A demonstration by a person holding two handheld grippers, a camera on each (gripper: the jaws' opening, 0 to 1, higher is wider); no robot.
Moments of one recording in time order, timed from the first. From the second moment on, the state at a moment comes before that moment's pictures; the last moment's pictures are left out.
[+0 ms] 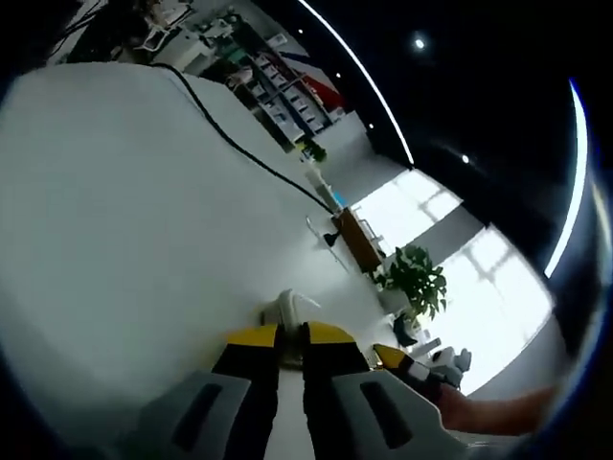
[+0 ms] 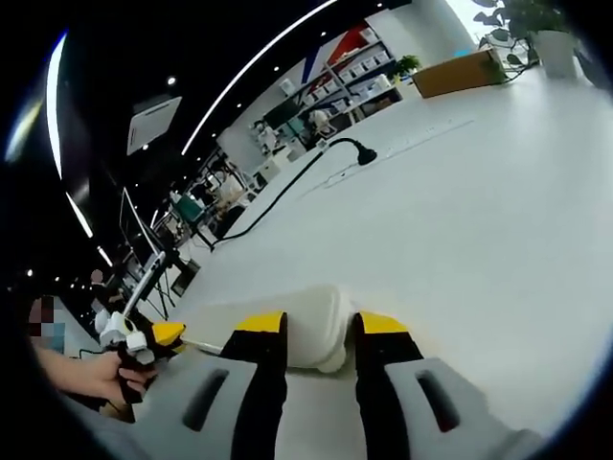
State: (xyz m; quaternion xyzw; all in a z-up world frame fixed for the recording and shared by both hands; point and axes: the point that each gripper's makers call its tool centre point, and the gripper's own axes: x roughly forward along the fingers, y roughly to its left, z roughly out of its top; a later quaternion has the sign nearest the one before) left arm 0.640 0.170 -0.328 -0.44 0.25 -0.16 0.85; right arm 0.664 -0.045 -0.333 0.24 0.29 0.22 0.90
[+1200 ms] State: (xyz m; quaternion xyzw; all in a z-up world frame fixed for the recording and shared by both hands) left arm 0.600 0.222 -0.248 -0.37 0.34 -0.21 0.84; right arm 0.645 -0.038 -0.307 -0.20 0.34 0.28 0.87
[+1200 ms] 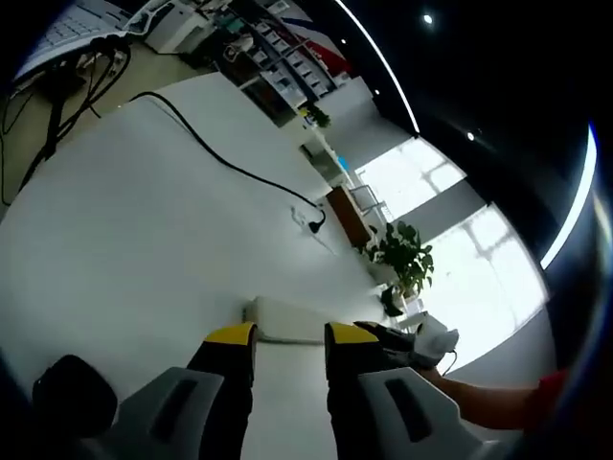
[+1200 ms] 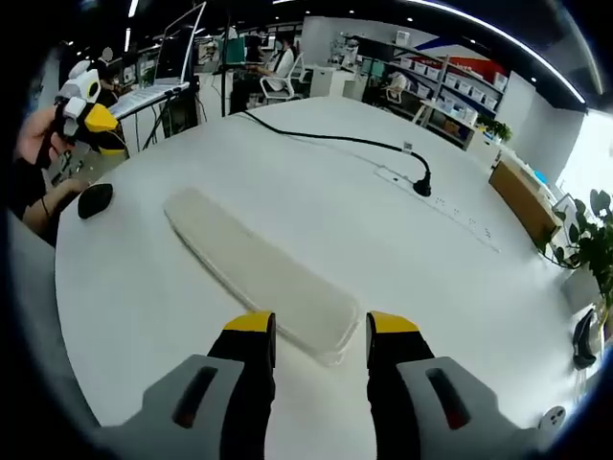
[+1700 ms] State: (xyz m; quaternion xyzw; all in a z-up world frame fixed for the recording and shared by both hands) left arm 0.609 0.195 -0.306 -0.52 0.33 -0.07 0.78; right arm 0.645 -0.046 -0.309 0.06 0.35 0.23 0.91
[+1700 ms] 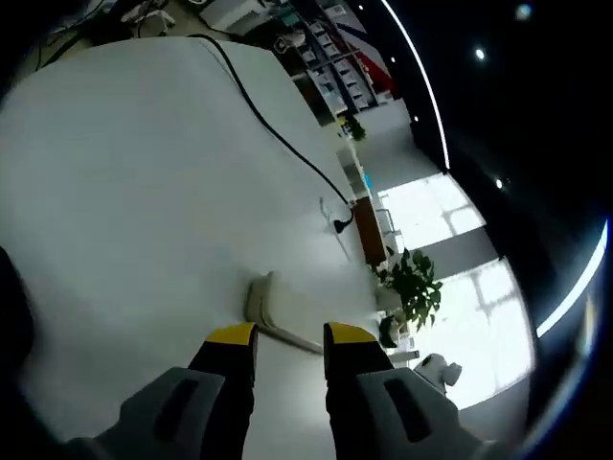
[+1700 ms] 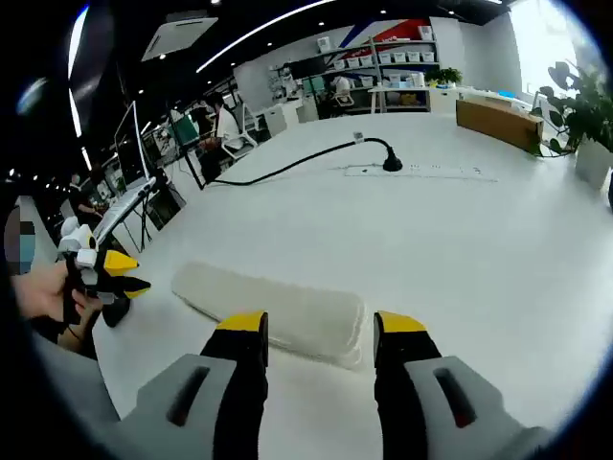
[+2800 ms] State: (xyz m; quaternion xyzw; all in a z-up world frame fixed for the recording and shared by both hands) left arm 0.636 0.142 -0.343 -0.54 0.30 -0.08 0.78; right arm 0.669 -0.047 -0.339 0.12 0.31 0.27 0.90
